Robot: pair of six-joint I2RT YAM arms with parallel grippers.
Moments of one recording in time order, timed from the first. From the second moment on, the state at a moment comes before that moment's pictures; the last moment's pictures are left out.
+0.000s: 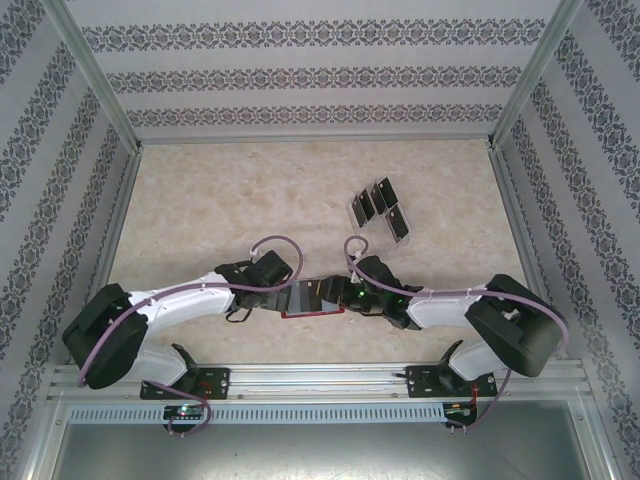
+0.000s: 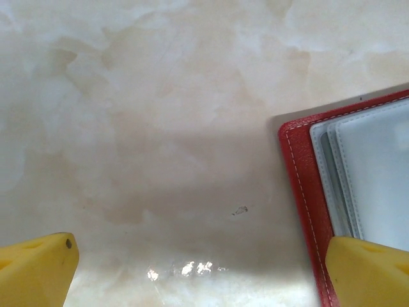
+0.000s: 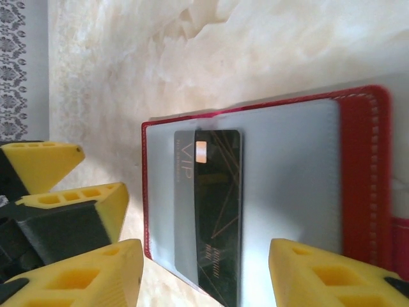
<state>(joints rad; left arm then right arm) -0.78 1.37 0.70 -0.58 -0.28 -0.60 0.79 1.43 0.39 0.38 -0.28 1.05</state>
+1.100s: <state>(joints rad) -0.88 1.63 0.98 -0.55 -0.18 -0.59 0.78 1.43 0.40 0.21 -0.22 0.99</state>
